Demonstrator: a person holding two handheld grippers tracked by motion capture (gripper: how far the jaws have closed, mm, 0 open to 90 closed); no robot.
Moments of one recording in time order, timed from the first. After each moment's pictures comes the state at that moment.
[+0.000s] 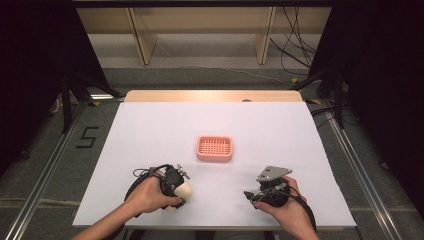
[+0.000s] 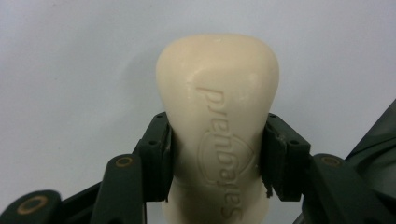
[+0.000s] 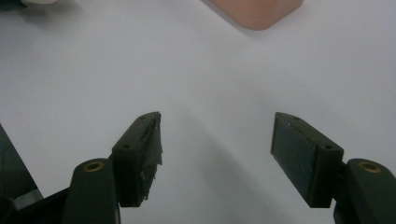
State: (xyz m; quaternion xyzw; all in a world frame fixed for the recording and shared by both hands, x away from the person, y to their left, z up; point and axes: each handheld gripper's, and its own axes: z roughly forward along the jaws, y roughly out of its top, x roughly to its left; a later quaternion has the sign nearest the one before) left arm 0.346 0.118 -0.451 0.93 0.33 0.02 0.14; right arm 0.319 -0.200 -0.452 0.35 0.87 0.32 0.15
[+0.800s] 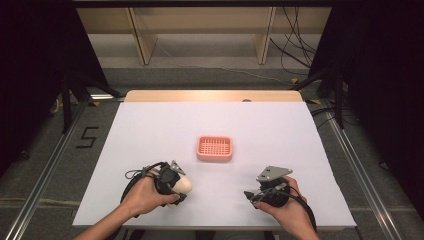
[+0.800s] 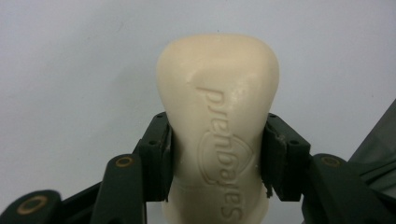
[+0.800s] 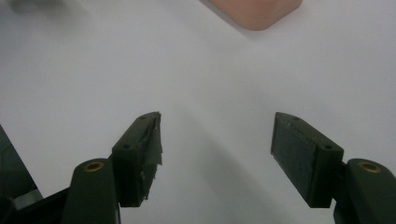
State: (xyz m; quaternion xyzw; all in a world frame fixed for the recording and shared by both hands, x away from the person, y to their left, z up) left arm 0.344 0.126 -0.443 0.91 0.35 0.05 0.22; right arm 0.319 -0.201 -0.452 0.35 0.87 0.32 0.15
